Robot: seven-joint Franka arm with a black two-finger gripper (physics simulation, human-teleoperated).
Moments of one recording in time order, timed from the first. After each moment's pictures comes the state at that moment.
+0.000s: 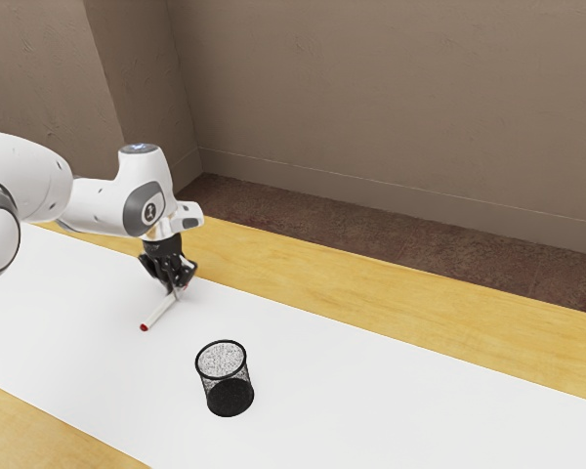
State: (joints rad) arm 0.20 0.57 0.02 -1.74 0.01 2.28 0.16
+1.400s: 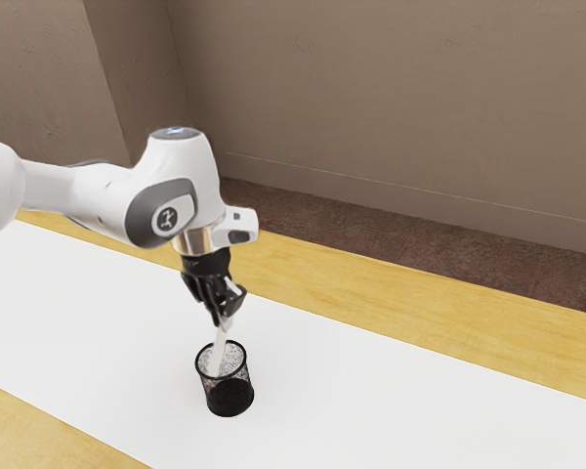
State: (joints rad) arm -0.06 0.01 -0.10 -2.20 -0.06 2.18 0.05
